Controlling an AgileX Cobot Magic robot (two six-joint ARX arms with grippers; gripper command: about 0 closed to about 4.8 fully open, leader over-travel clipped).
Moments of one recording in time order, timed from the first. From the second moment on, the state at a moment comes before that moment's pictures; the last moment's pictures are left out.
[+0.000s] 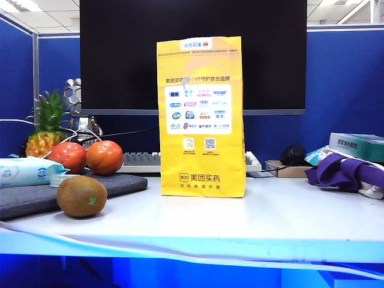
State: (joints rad) left arm -0.29 0.44 0.71 -0.25 0.02 0.34; right arm 0.21 0.53 0.79 0.05 -0.25 -0.16
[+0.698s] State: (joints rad) left arm -0.29 0.01 0.32 -0.18 0.00 -0.05; right arm 0.21 0.38 0.03 0.40 -0.16 0.35
